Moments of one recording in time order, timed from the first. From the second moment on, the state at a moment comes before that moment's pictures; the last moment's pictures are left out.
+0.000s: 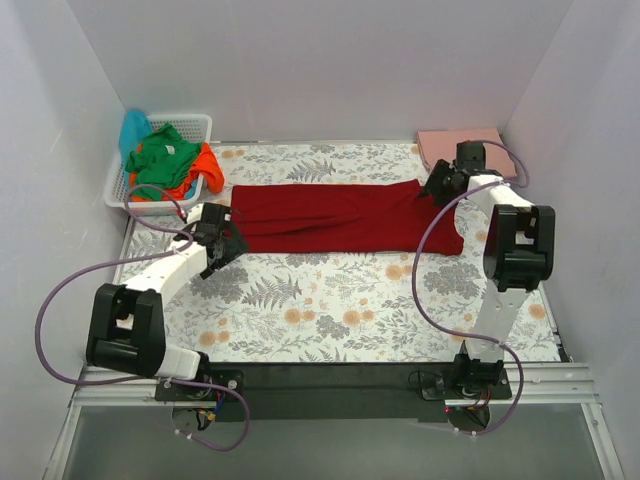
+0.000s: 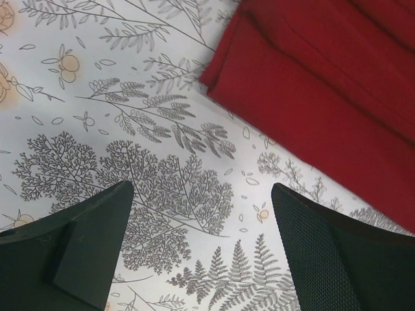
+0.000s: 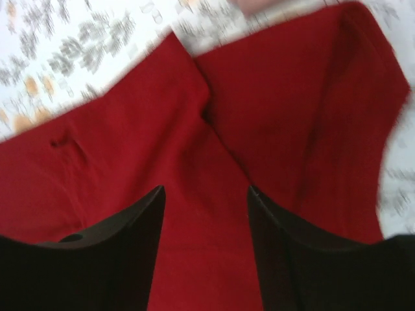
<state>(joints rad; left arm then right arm) -0.23 1.39 0.79 -0.44 -0.32 -0.73 0.00 2.05 1.52 -0.35 -0.19 0.49</state>
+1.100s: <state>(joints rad) -0.11 1.67 0.97 -0.45 -0.19 -0.91 -0.39 1.62 0.70 0.05 -0.57 0.47</state>
